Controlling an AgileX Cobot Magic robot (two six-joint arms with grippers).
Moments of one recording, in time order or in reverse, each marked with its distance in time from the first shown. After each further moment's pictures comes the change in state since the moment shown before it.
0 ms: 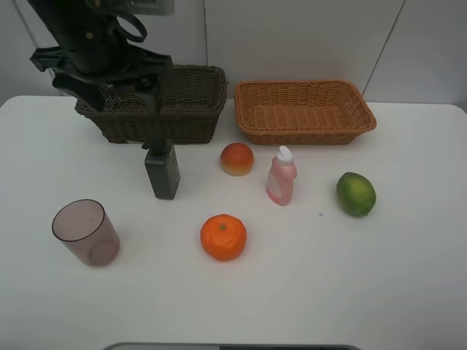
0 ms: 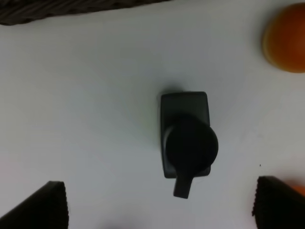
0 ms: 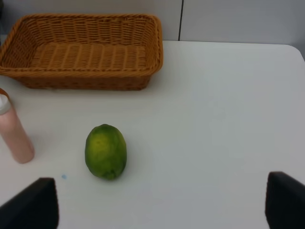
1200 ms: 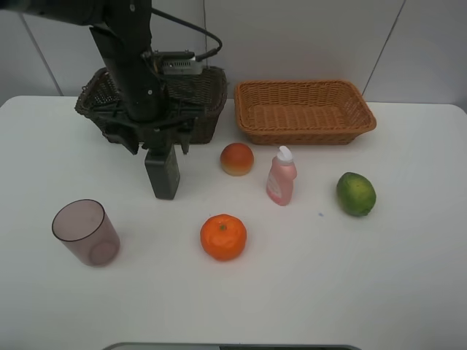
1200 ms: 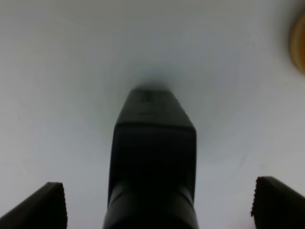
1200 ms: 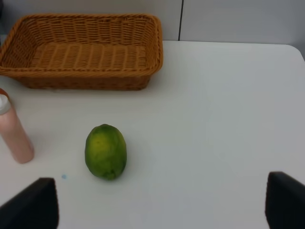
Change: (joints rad) left arm -0.029 0.227 0.009 -0.033 -0.113 -0.156; right arm 0.000 0.000 0.000 0.000 0.000 0.000
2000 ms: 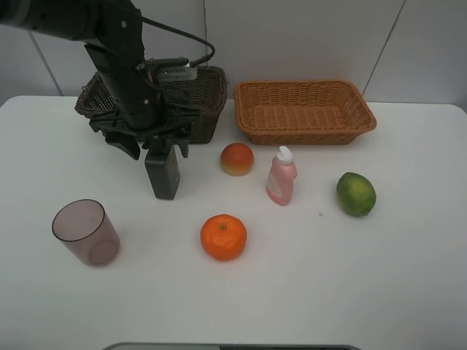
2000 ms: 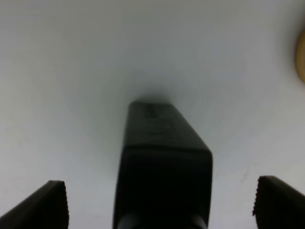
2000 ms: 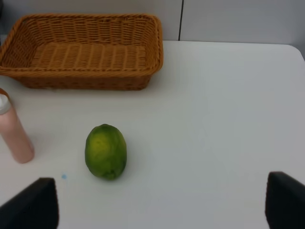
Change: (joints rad) left arm 0.031 0.000 0.052 -0.047 -0.100 0.041; right arm 0.000 0.000 0.000 0.000 0.000 0.000
